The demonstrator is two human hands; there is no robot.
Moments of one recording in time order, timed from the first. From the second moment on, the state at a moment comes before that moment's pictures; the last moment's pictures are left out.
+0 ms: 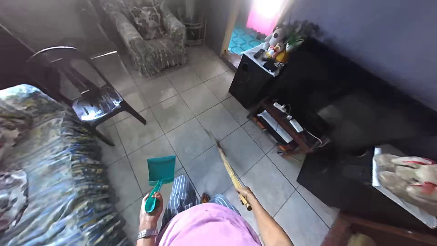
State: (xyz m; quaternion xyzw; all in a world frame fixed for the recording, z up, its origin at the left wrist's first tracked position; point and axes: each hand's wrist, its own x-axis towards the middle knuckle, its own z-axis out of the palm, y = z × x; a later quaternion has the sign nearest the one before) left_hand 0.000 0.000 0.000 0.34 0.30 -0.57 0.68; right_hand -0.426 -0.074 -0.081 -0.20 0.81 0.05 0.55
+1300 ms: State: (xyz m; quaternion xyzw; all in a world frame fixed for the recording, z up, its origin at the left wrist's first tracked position) left_hand 0.087 -1.035 0.009 0.39 0.27 -0.69 0.55; right_hand -0.325 -1.017 -0.031 -0.12 0.80 -0.14 0.58
